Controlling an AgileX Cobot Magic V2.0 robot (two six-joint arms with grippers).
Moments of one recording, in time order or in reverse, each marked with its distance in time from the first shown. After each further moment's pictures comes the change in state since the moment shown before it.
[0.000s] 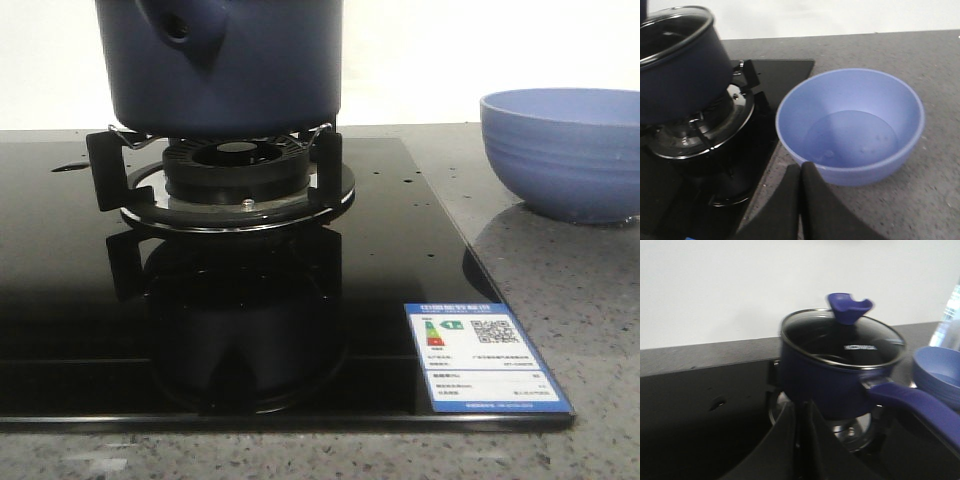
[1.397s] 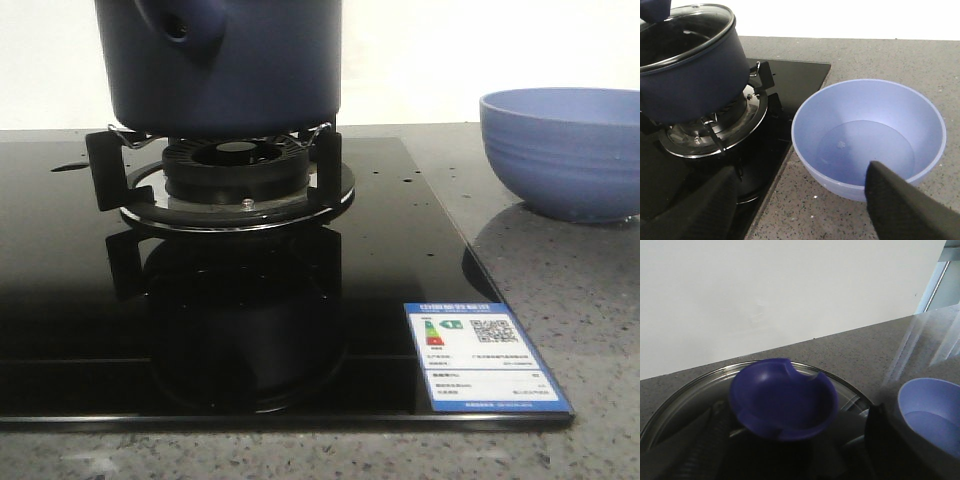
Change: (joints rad) left arm -0.383 0.829 -0.399 -0.101 -0.427 0.084; right arm 0.047 0.056 -0.038 -0.002 -0.009 -0.019
